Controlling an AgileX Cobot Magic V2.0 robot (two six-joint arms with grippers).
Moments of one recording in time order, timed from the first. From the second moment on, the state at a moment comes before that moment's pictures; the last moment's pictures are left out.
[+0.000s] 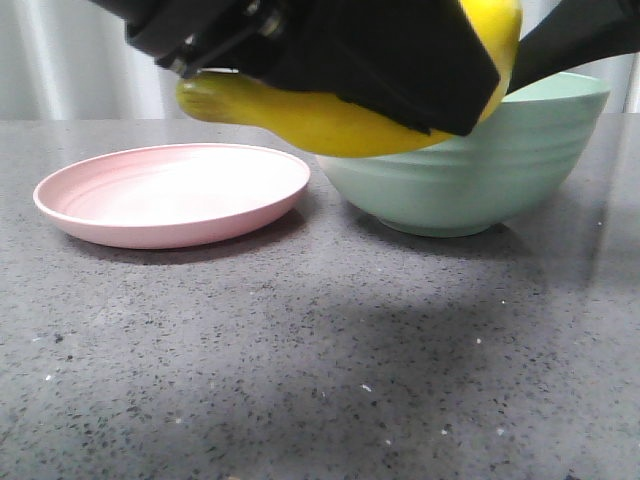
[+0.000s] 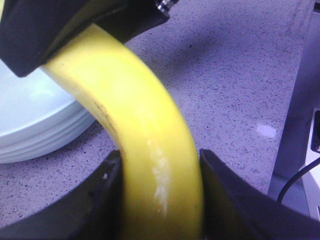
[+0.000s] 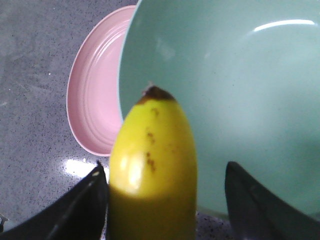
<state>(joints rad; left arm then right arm) -1.13 1.26 -0.86 -0.06 0.21 0.03 0.31 1.18 -0.94 0.63 0.61 0.07</state>
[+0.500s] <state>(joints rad) -1.13 1.26 -0.86 -0.06 0.21 0.03 0.32 1.18 -0.95 0.65 0.61 0.06</state>
